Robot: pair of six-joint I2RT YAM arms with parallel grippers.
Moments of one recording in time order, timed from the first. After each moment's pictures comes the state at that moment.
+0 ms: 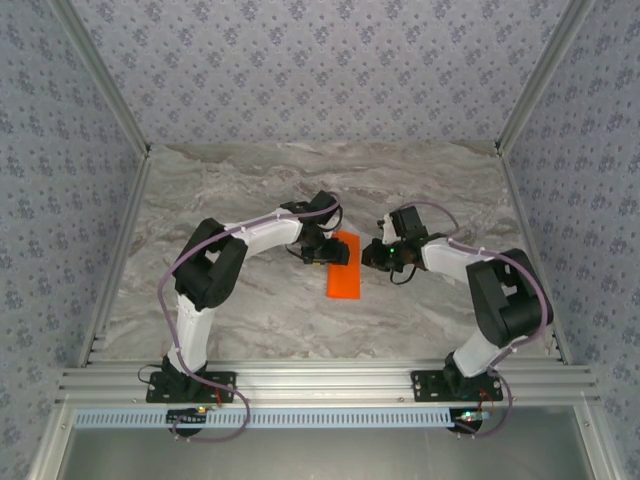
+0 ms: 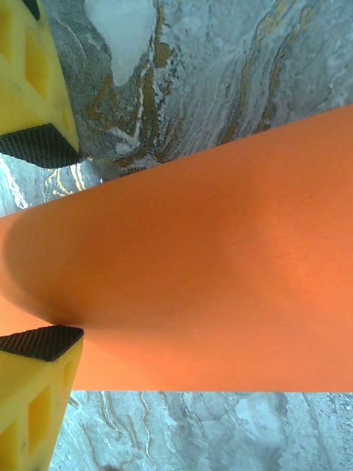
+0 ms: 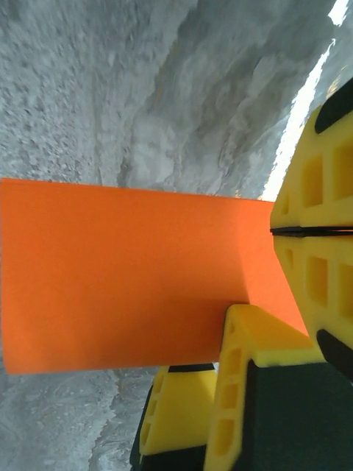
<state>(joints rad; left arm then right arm) -0.74 2.09 1.49 -0.65 0.28 -0.52 0.36 1.64 0.80 -0.17 -0.48 0.54</state>
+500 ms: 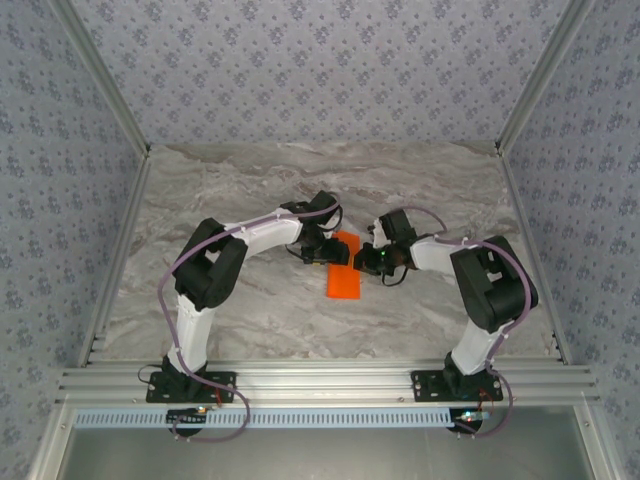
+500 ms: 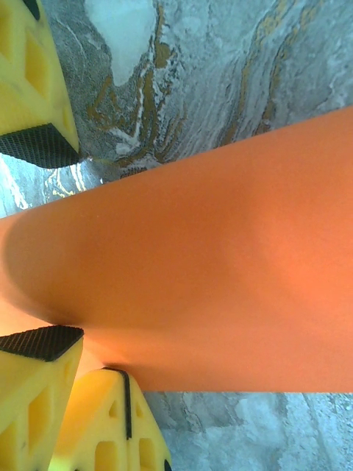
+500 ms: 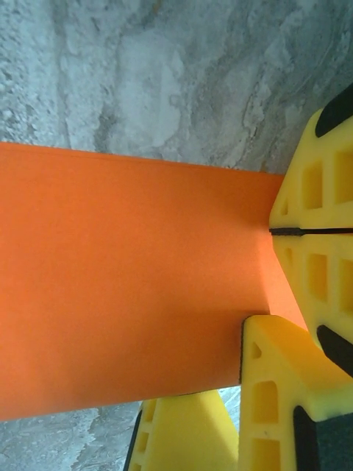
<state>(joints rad) -0.74 2.09 1.49 -0.65 0.28 -0.52 0.40 1.74 0.83 -0.14 -0.50 0.57</state>
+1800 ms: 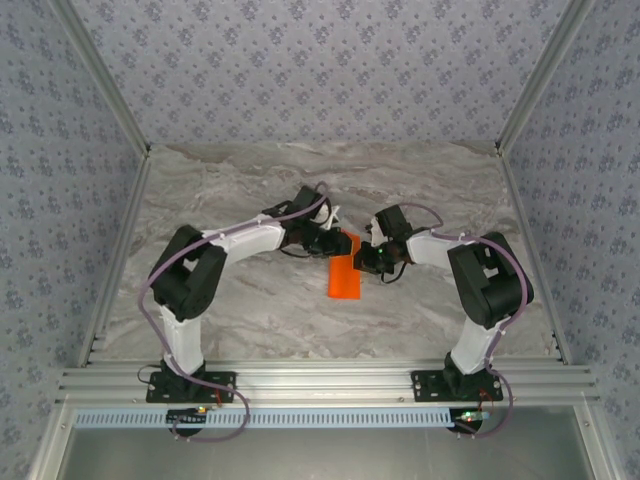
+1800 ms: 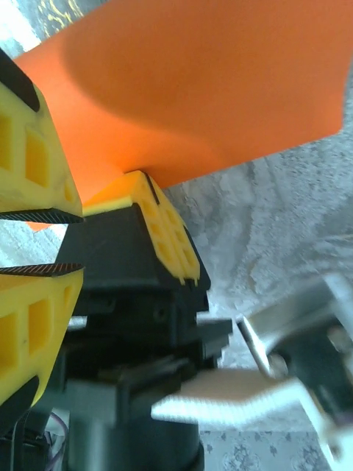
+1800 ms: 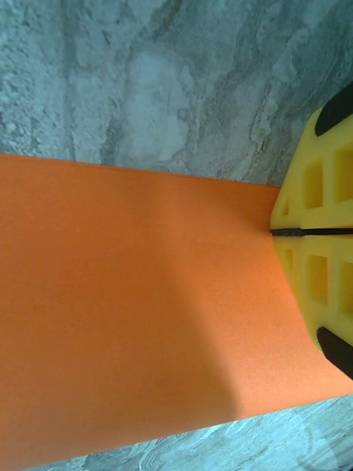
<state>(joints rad) -0.70 1.94 1.30 -0.30 0.58 -0.63 0.41 1.77 0.90 -0.25 -0.46 0.53</state>
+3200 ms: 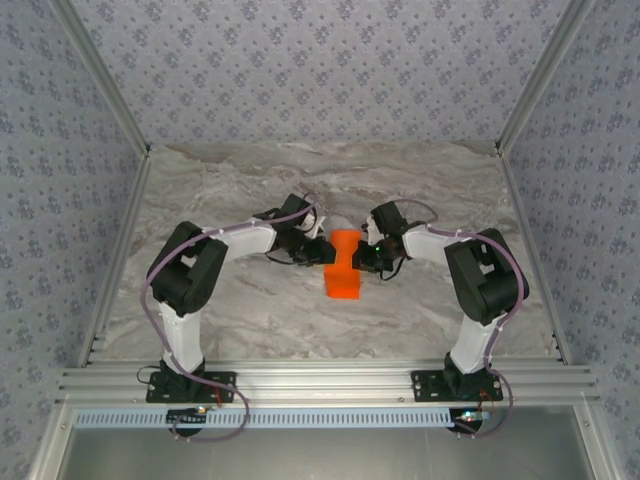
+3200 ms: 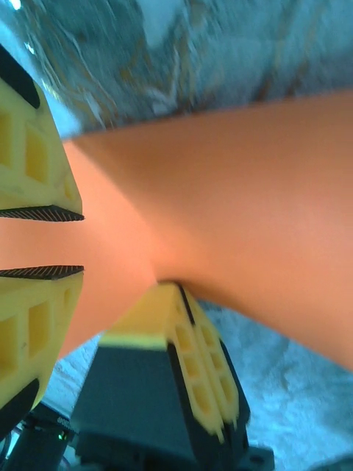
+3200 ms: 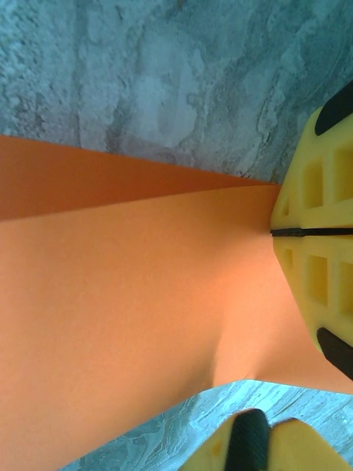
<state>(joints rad) -0.64 1.95 1.22 -0.31 0.60 -0.54 0.43 1.80 0.97 -0.35 -0.44 0.47</state>
